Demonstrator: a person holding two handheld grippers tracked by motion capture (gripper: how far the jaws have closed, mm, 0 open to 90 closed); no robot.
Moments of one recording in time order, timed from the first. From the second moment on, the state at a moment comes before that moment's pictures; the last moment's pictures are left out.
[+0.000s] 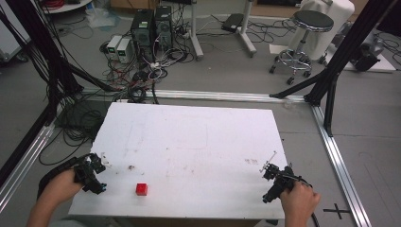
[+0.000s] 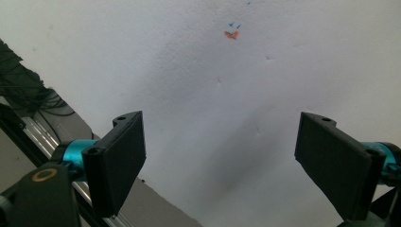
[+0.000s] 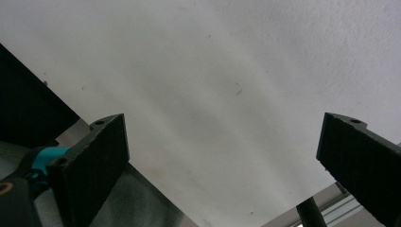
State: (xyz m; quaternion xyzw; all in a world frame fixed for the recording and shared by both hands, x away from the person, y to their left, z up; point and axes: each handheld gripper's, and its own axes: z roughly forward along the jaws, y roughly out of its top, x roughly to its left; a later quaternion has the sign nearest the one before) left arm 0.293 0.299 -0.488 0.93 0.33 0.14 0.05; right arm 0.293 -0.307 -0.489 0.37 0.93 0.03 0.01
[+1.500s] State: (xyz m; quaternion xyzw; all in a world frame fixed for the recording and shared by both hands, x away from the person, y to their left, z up) left arm 0.290 0.278 -0.478 0.97 0.20 0.14 0.07; right arm 0.290 -0.304 -0.488 0.36 0.93 0.04 0.01
